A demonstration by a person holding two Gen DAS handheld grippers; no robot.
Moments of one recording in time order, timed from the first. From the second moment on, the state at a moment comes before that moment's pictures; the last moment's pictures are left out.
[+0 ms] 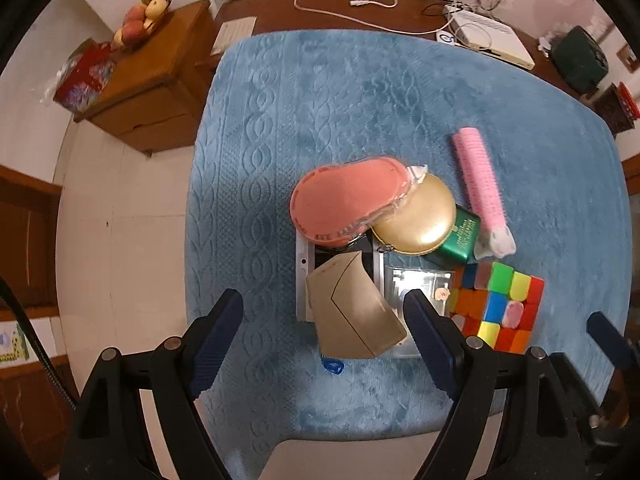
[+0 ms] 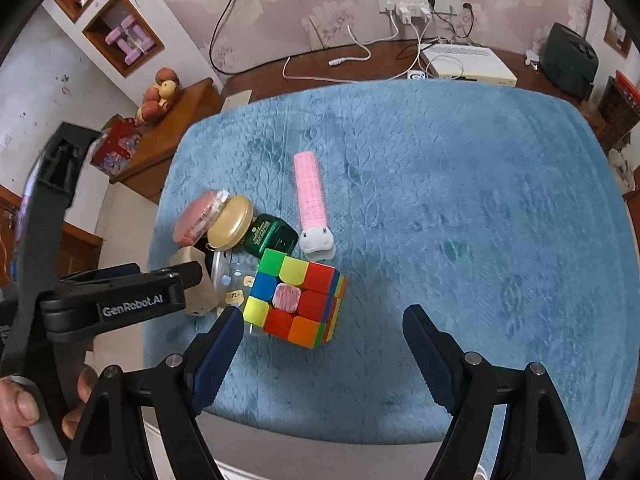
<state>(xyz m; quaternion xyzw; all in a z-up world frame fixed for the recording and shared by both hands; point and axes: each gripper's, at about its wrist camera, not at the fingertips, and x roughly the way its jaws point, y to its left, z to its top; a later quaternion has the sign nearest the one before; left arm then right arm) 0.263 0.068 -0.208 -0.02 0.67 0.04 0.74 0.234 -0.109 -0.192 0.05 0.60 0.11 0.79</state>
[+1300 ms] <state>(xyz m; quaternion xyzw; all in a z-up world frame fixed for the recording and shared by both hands) 0.263 0.079 -0.222 -0.08 0.70 0.03 0.71 0.259 -0.076 -0.242 0.04 0.65 0.09 0.75</state>
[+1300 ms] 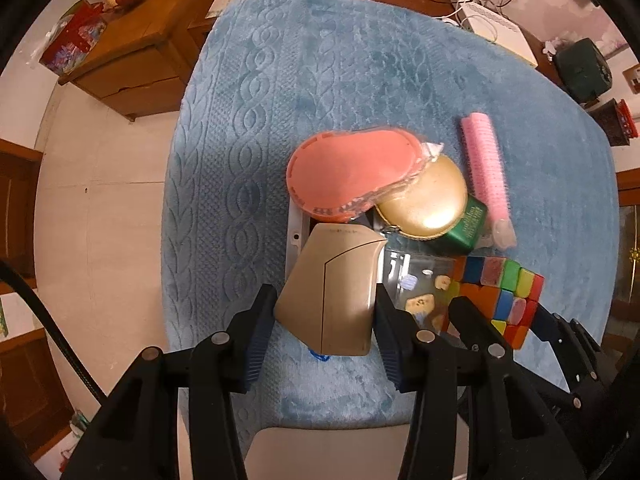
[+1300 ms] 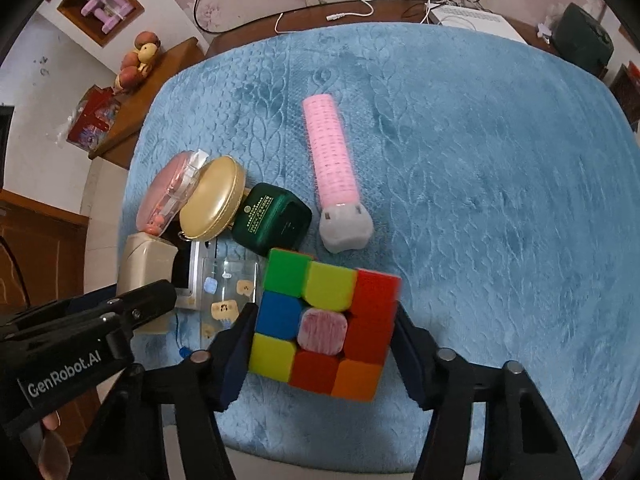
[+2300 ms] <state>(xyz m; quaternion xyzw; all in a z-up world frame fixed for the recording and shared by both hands) 0.100 0.038 -0.124 0.04 0.63 -0.05 0.78 0.052 -0.095 -0.126 -0.05 0.59 0.31 0.75</state>
